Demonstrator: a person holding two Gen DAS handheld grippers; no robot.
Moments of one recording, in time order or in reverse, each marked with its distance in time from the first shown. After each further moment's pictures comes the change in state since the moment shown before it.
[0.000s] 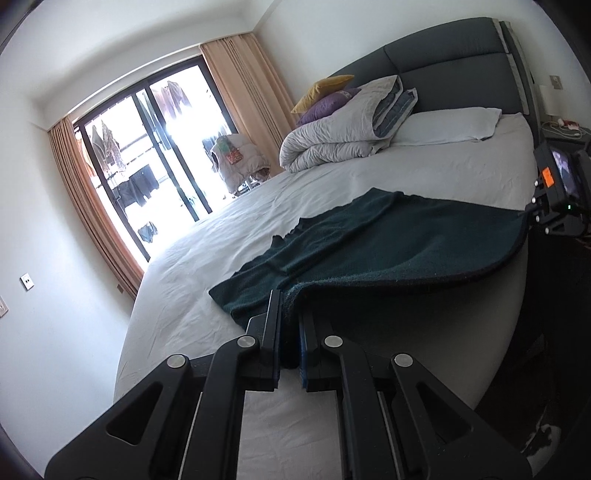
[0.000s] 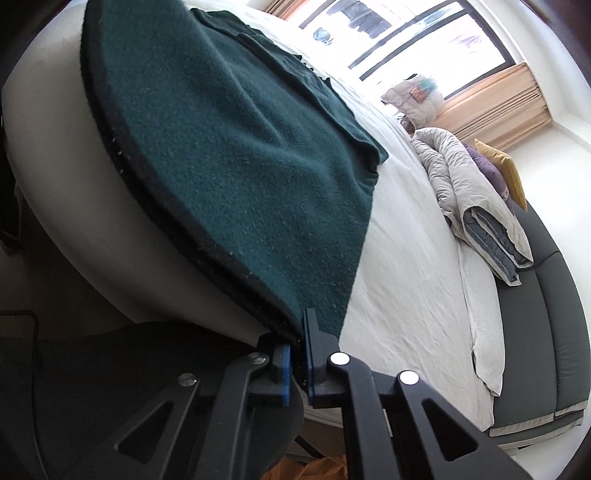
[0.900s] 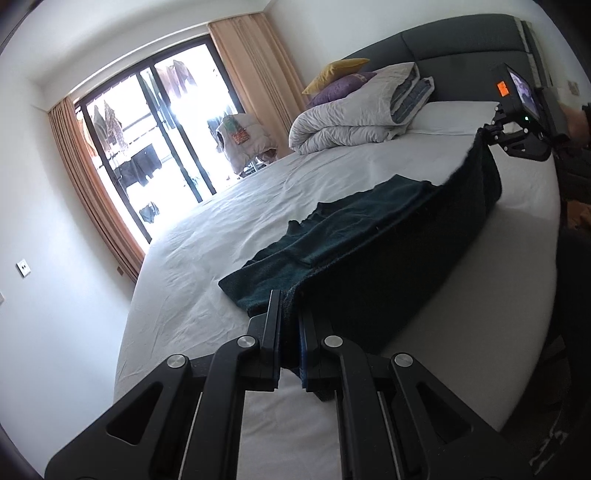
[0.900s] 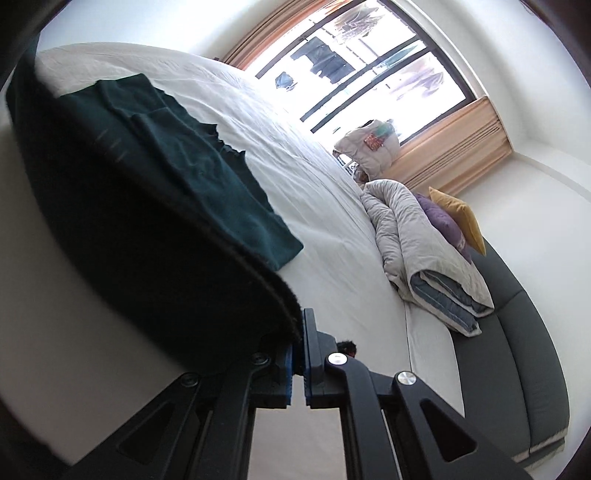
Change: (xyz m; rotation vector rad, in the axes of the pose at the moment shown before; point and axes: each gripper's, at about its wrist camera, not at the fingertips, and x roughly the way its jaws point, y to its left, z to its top) left arm 0.061 0.048 0.003 -0.050 0.076 0.001; right arm 0.025 -0.122 0.125 0.009 -0.195 -0.157
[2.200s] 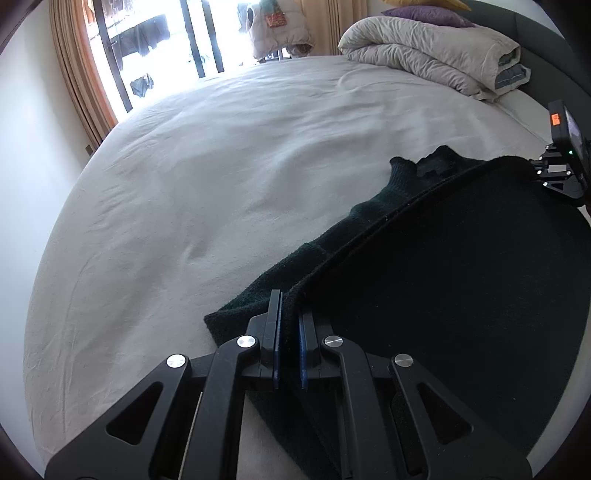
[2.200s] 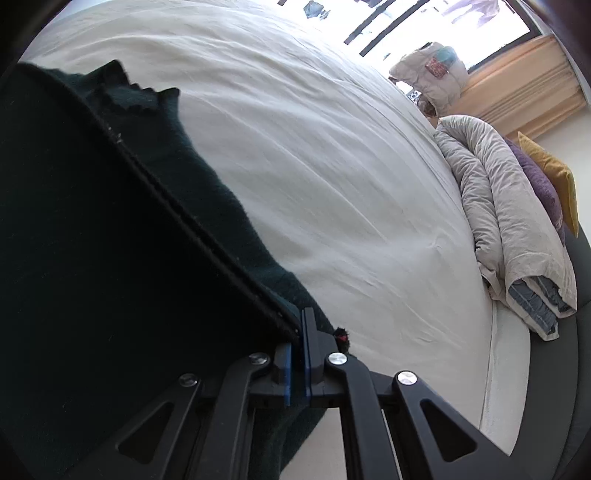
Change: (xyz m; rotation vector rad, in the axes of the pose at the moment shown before) left arm 0.380 0.131 0.025 -0.295 0.423 -0.089; right arm 0.308 -0.003 0.125 0.061 0.298 0.271
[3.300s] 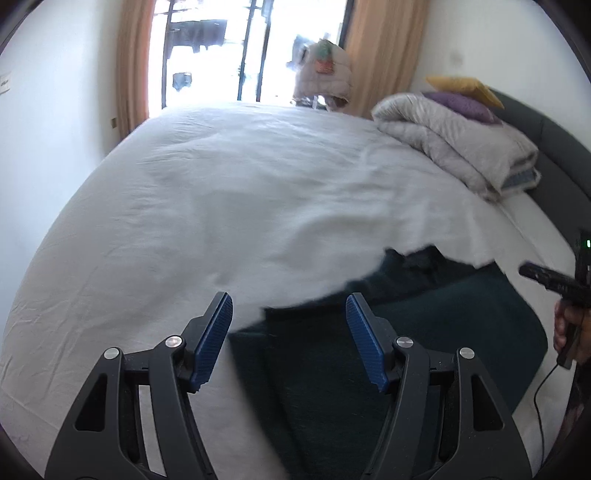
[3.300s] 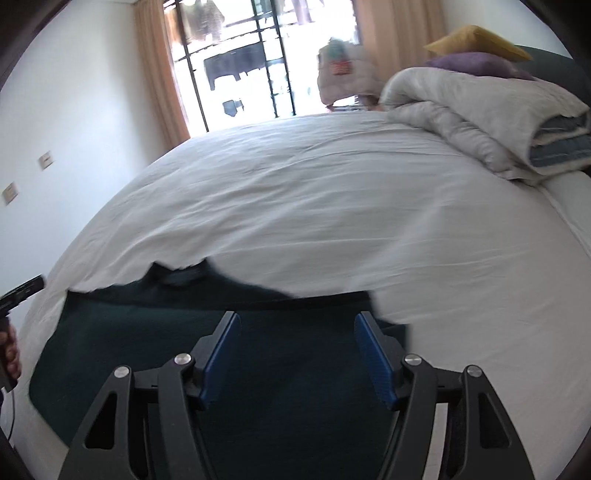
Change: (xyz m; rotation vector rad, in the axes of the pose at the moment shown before) left arm -0.067 0.021 0.010 -0.276 -0.163 -0.089; right arm -0.067 -0.038 -0.040 0.649 -0.330 0.388
